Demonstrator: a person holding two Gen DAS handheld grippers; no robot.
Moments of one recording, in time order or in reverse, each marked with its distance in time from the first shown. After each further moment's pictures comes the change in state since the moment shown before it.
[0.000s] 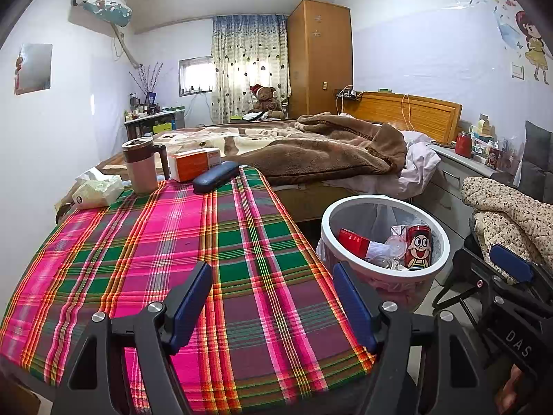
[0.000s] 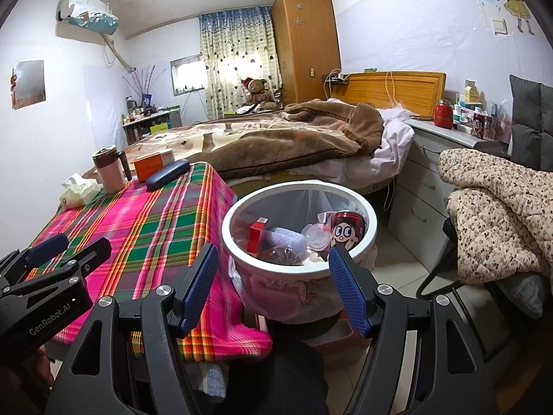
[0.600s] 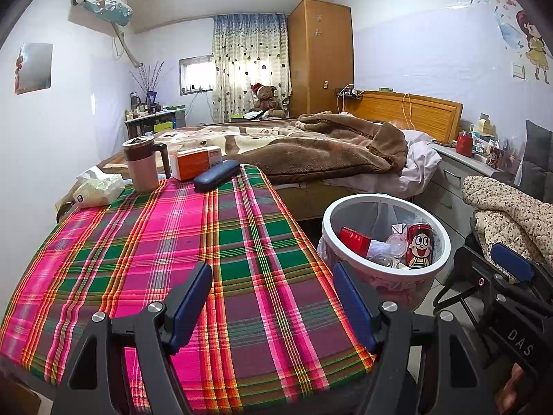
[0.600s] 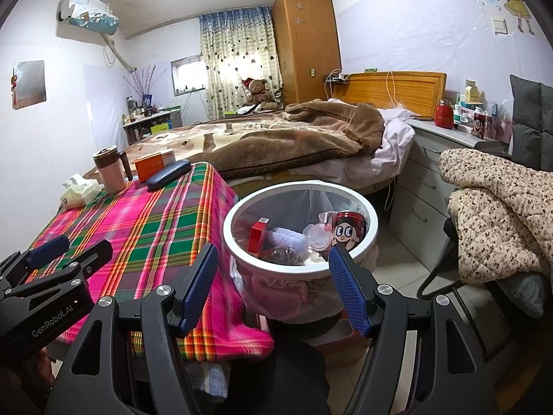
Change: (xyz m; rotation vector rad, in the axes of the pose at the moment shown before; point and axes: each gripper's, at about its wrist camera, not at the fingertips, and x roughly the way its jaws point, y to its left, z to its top) left arm 0.000 0.000 -0.002 0.000 0.003 0.002; right arm 0.000 0.001 0.000 0.002 0.000 -0.001
